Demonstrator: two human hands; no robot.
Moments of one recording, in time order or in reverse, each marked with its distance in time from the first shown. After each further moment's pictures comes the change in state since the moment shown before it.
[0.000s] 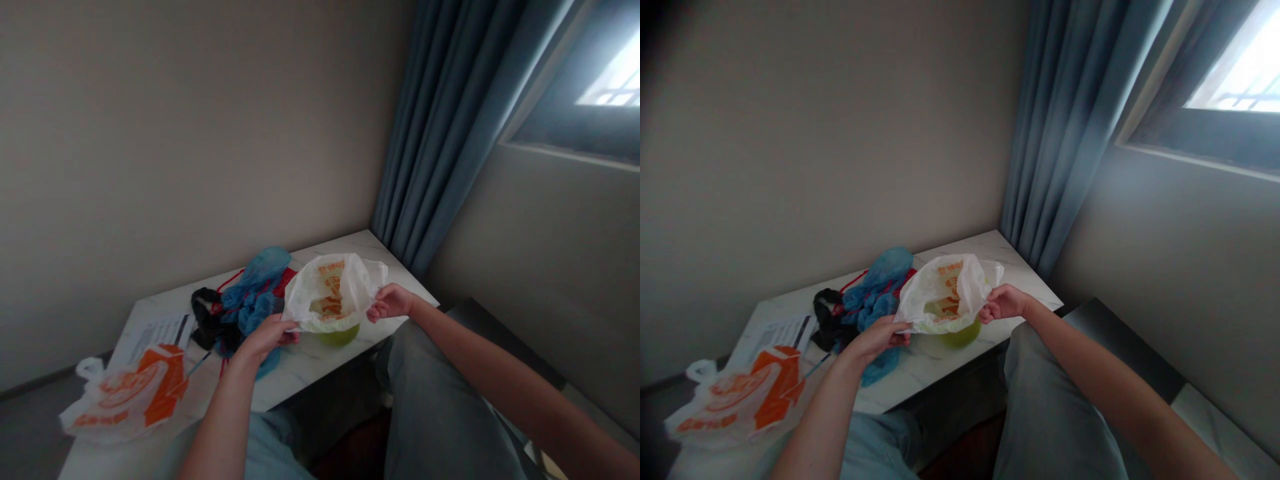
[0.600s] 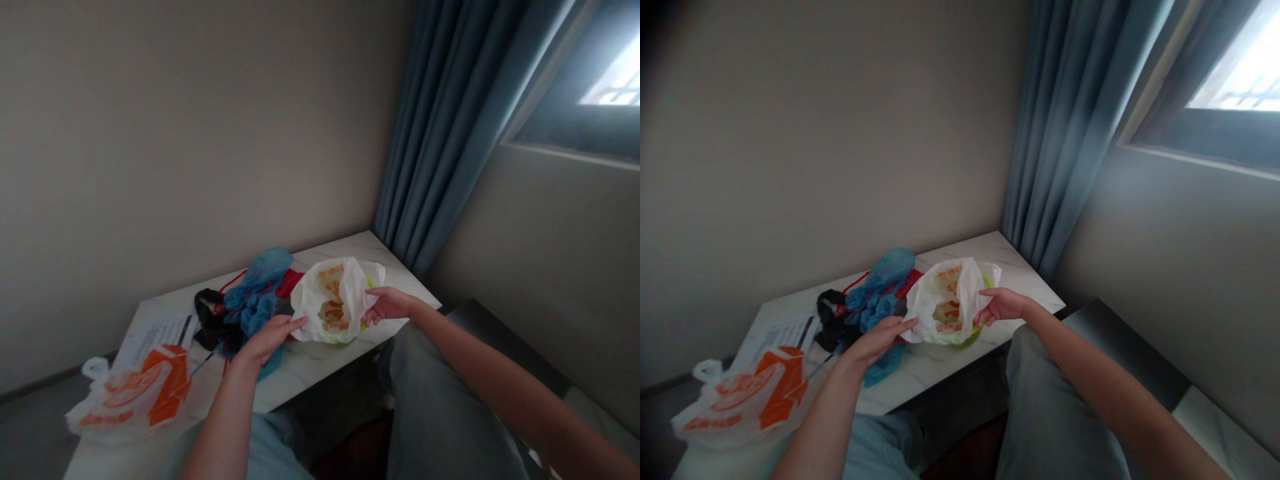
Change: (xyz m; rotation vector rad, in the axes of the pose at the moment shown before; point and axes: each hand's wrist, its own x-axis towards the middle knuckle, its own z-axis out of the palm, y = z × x) left_hand -0.006 0.005 -0.001 0.117 -0.154 0.108; right_hand 0.011 0.003 -0.006 -0.023 0.157 0.147
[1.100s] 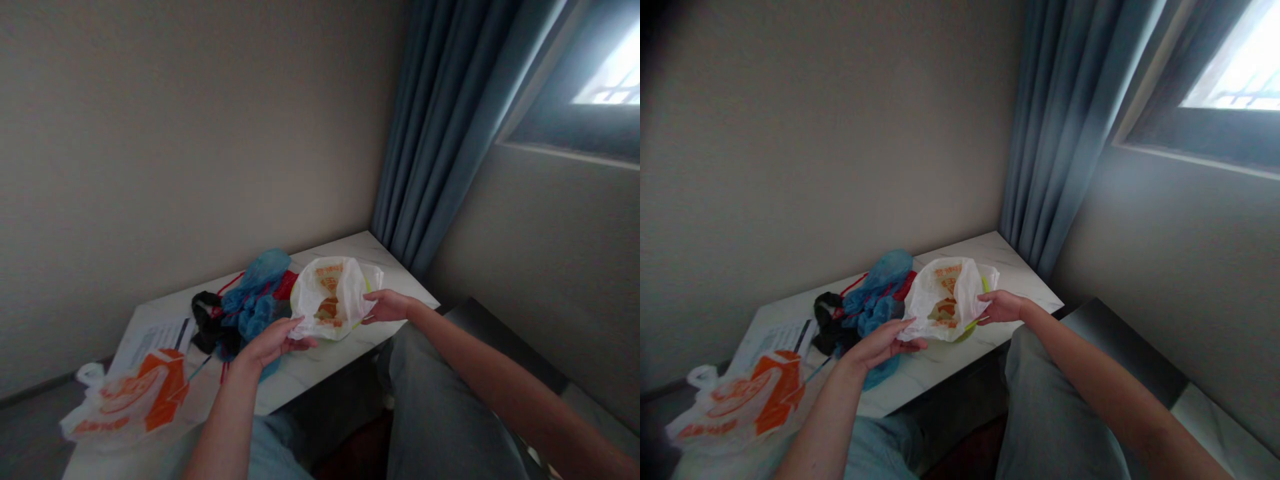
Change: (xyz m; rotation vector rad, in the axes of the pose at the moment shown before) left_hand -0.003 0.008 0.013 -0.301 -0.088 -0.141; right_hand -0.001 0.005 0.011 0.207 0.178 -0.086
